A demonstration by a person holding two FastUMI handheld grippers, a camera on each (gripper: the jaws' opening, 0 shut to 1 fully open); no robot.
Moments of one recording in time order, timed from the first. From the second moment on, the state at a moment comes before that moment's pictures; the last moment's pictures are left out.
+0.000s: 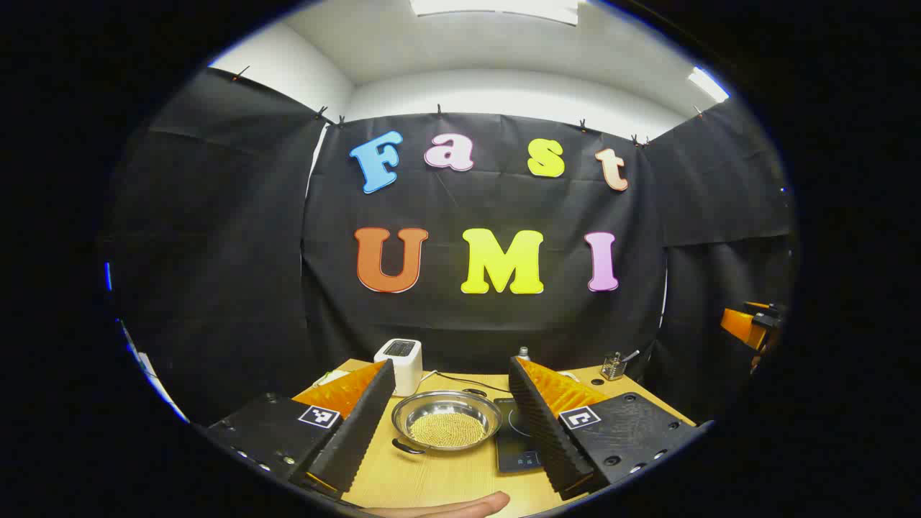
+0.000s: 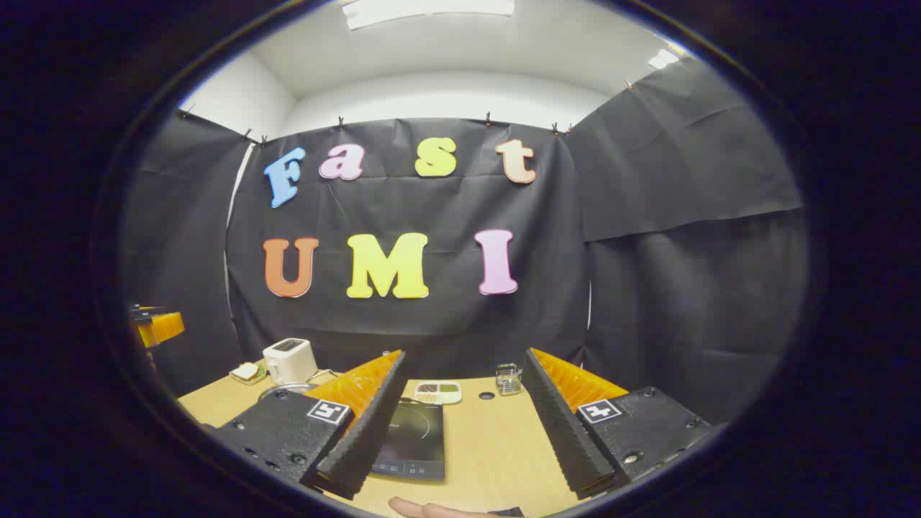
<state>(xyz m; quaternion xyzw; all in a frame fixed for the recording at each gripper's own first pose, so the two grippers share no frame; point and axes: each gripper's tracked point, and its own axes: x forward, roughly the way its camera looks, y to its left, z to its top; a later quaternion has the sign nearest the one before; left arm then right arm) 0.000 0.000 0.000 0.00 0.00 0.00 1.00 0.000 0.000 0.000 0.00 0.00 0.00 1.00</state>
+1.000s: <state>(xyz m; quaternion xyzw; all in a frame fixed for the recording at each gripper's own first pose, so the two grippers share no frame) -0.011 -0.032 -0.006 0.01 0.00 -0.05 1.00 -0.010 -0.005 -0.014 -0.01 0.00 0.02 1.00</state>
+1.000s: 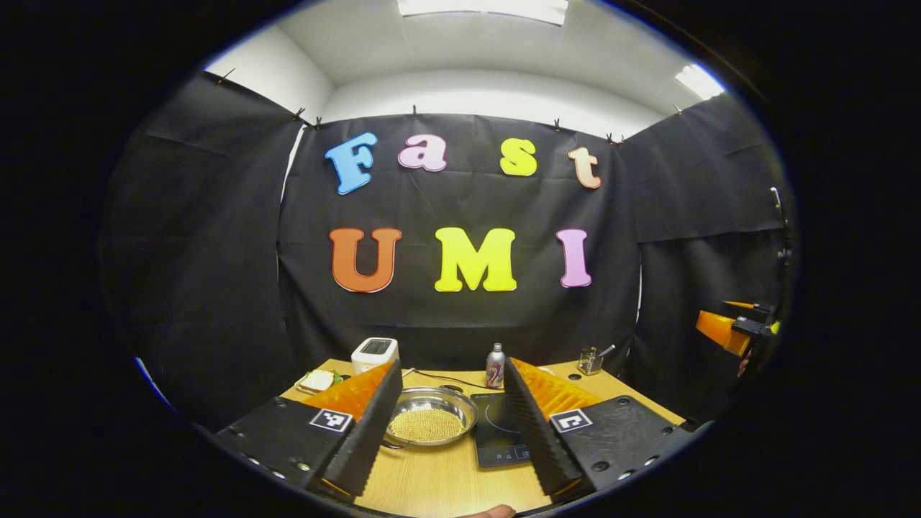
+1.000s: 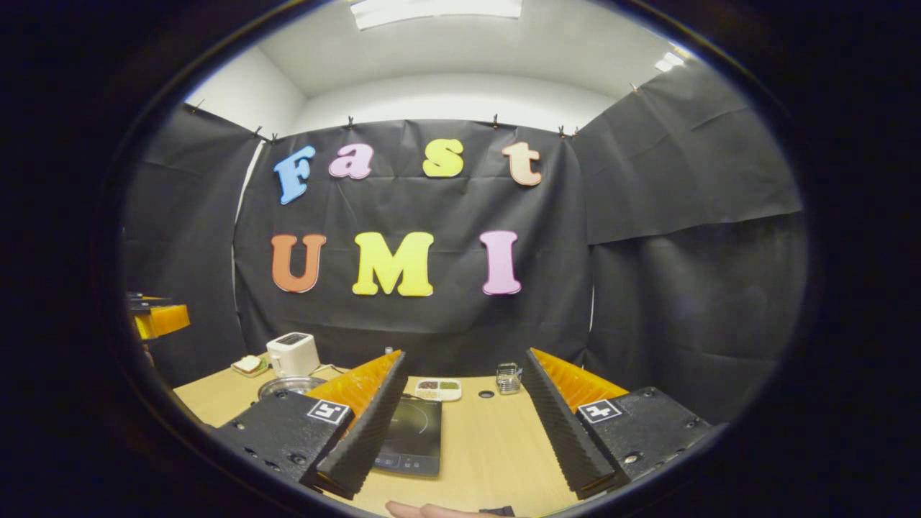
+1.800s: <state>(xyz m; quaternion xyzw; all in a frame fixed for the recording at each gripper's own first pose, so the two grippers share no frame) 0.066 0.004 -0.149 0.00 0.21 -0.05 0.98 0.010 -0.006 -0.045 -0.01 0.03 0.00 1.00</state>
